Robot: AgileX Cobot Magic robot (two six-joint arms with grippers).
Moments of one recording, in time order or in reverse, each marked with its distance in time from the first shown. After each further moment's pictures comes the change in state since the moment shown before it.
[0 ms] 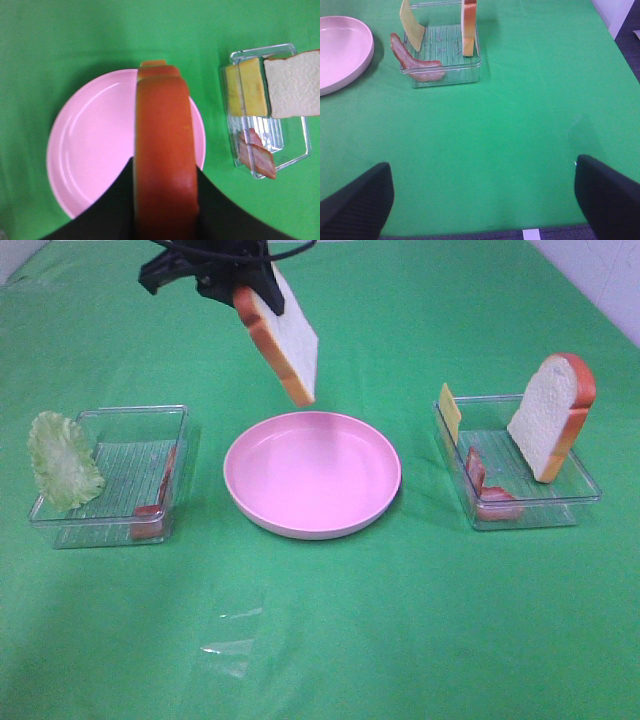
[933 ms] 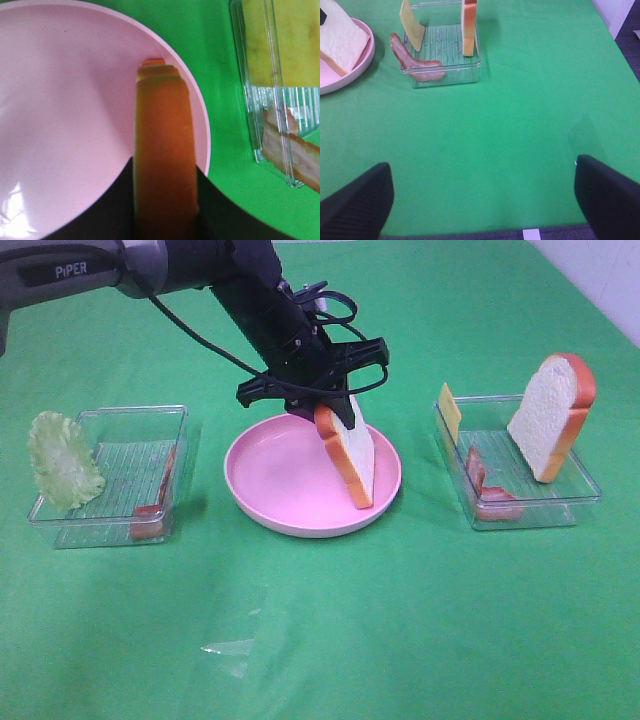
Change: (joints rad) left arm -0.108 0.235 0.000 -0.048 -0.116 0.002; right arm 0.000 0.000 0.000 0.001 0.000 0.000
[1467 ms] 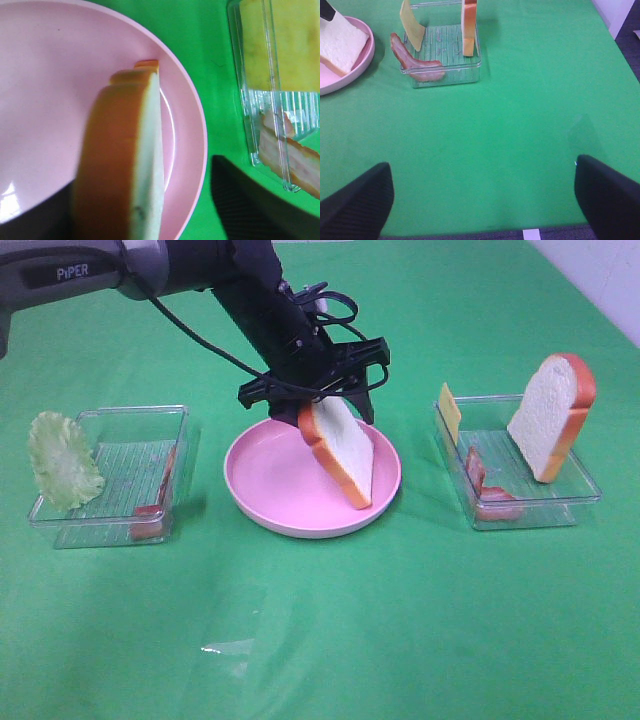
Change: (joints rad) left arm 0.000 0.001 0.000 -0.009 -0.003 -0.001; right arm 0.000 0.000 0.000 0.000 0.000 0.000
